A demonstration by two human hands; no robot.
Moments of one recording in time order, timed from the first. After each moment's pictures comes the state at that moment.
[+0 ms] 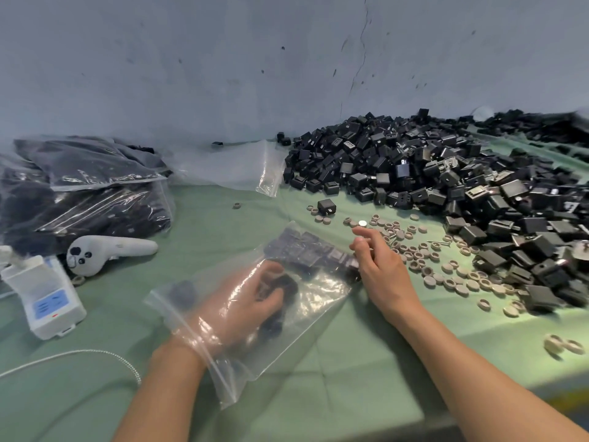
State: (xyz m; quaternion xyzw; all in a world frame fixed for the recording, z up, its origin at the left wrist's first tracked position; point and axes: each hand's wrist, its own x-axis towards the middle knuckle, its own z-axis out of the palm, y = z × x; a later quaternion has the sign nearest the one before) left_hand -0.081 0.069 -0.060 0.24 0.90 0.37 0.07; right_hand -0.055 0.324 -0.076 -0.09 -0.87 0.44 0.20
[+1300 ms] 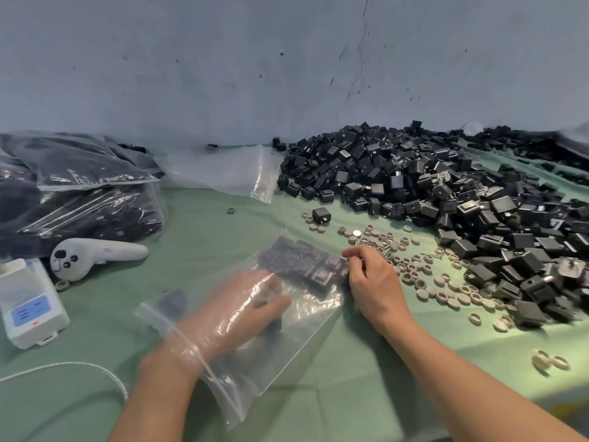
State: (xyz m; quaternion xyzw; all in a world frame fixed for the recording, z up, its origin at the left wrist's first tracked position) left_hand -0.093 0.079 -0.062 0.30 0.88 0.36 0.06; right_hand -0.060 0.322 -0.075 -0.11 -0.89 0.38 0.21
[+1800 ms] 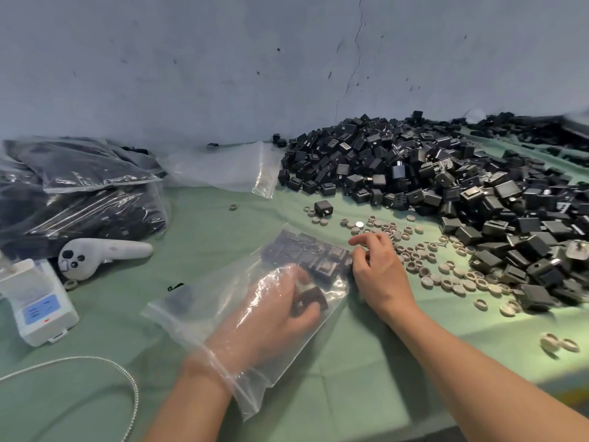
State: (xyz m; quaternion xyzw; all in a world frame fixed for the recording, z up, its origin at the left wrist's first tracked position) left_hand -0.044 0.111 -0.041 0.31 0.88 0.37 0.04; right_hand -0.061 0.322 -0.078 -0.12 -0.90 0.36 0.22
